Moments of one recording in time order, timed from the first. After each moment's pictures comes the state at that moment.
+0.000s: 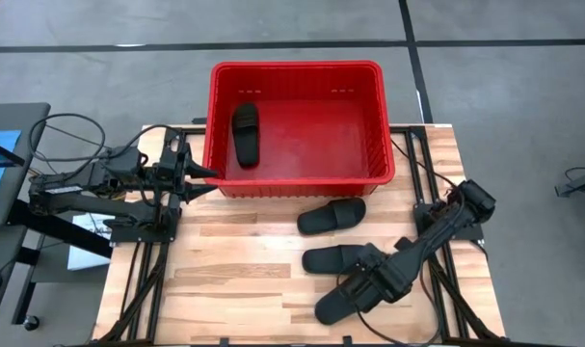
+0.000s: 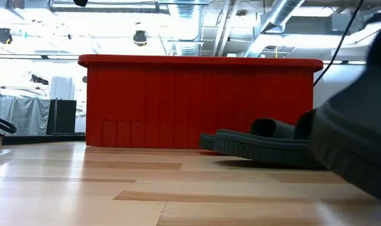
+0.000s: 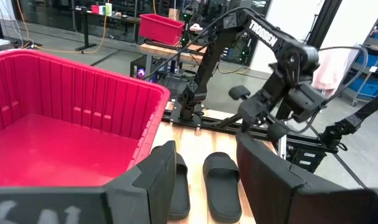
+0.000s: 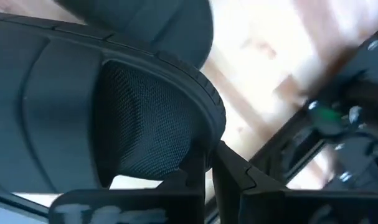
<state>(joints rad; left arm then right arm) 0.02 0.57 0.85 -0.35 0.00 -0.20 0.69 1.82 1.54 -1.58 -0.03 1.42</state>
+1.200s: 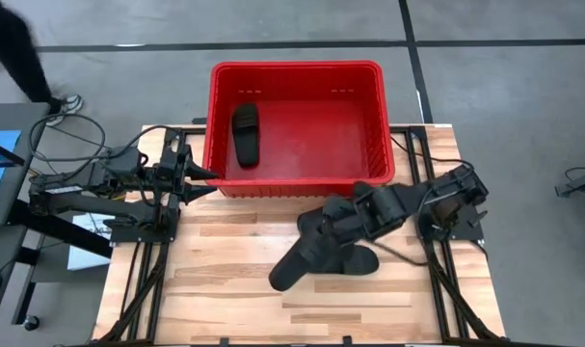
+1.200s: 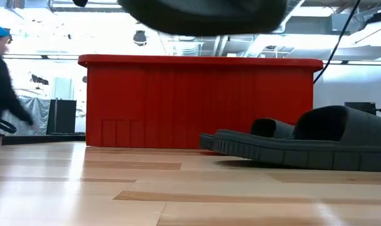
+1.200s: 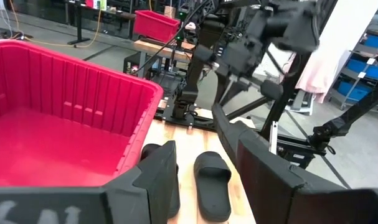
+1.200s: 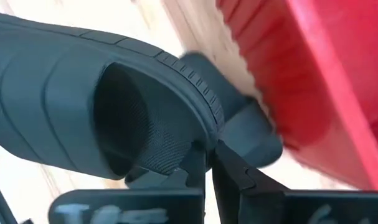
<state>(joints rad) 0.02 0.57 0.85 -0.35 0.02 -0.24 0.37 1.79 1.98 -1.57 0.32 0.72</state>
